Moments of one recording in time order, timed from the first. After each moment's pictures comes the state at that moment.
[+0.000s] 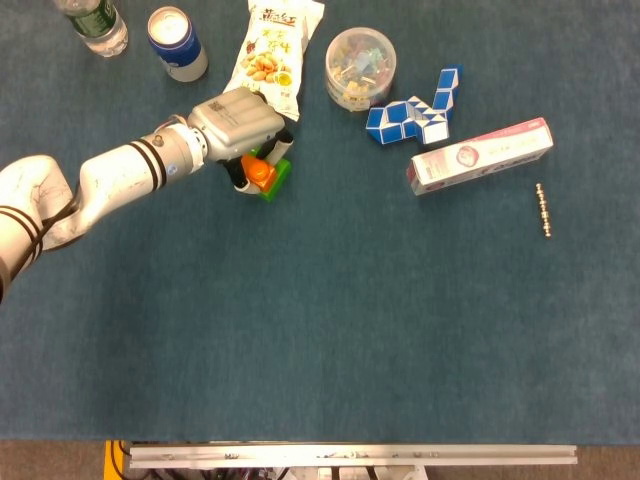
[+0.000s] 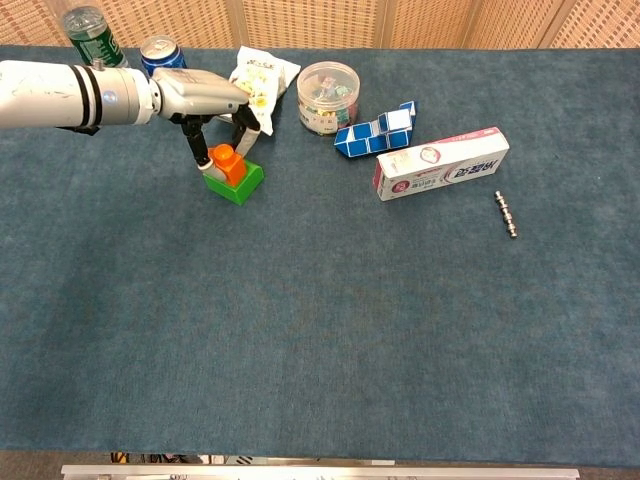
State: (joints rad) left arm -1.19 -1.49 0.22 -0.92 1.75 0.73 -0.78; right arm -0.03 -0.98 0.06 -1.72 -1.51 1.59 -0.08
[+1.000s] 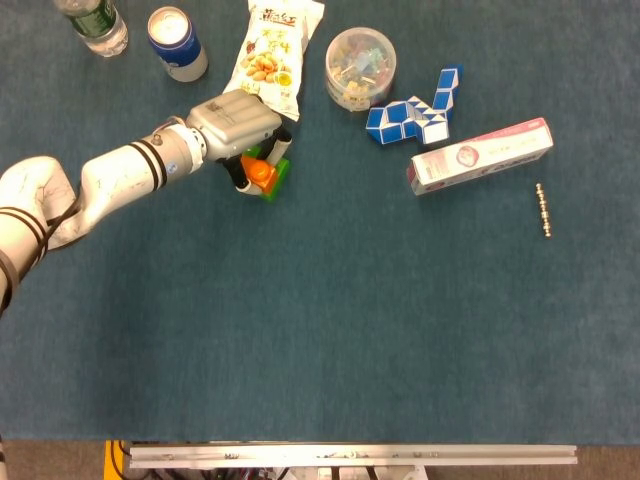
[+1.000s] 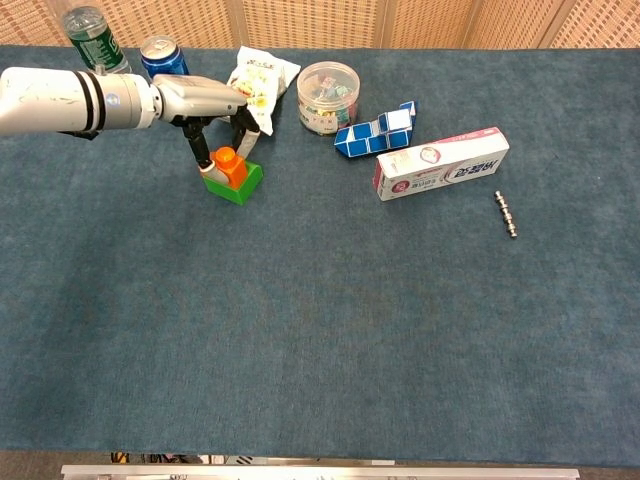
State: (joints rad) left arm -1.18 -1.53 0.24 -0.87 1.74 0.73 -0.87; right arm -0.03 -0.99 0.06 -1.72 -1.51 1.59 -0.07
